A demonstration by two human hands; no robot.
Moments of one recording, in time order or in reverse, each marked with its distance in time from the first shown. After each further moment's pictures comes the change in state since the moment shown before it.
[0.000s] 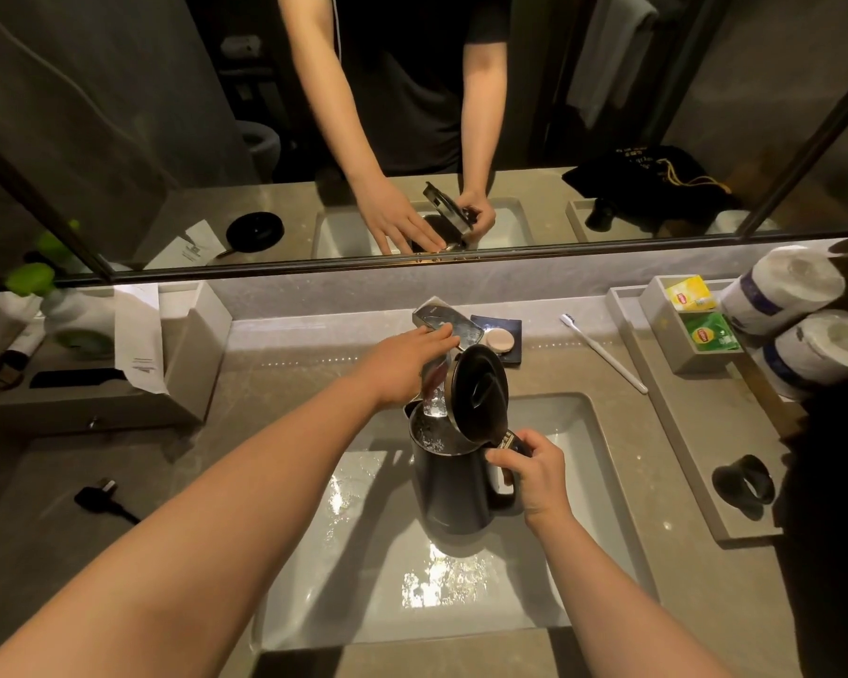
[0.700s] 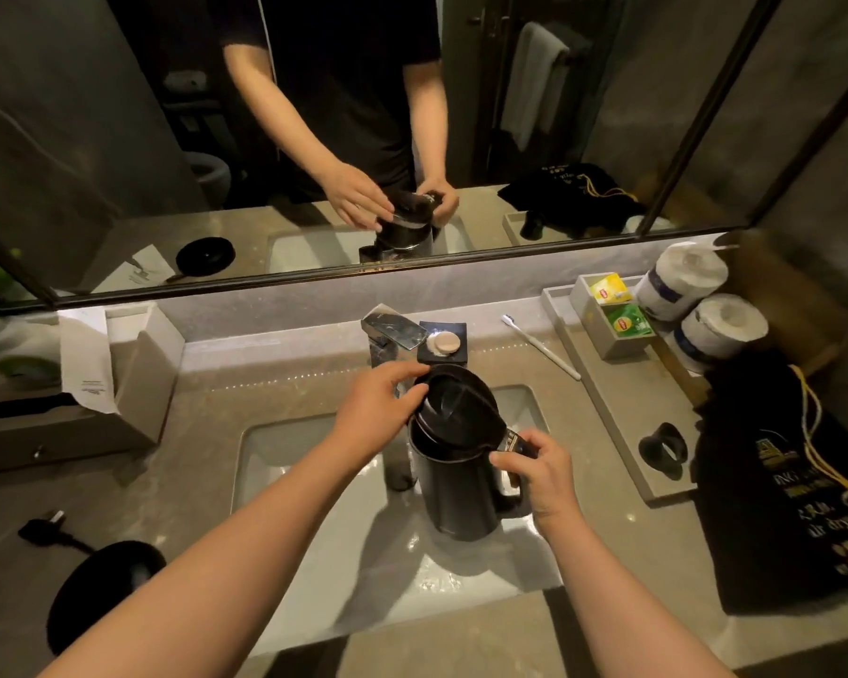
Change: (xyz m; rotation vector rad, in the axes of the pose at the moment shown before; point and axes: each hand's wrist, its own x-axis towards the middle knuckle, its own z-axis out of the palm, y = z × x) left_hand -0.051 0.076 0.027 -0.581 0.398 -0.109; right_hand -0.045 -0.032 -0.063 -0.002 0.041 -0.120
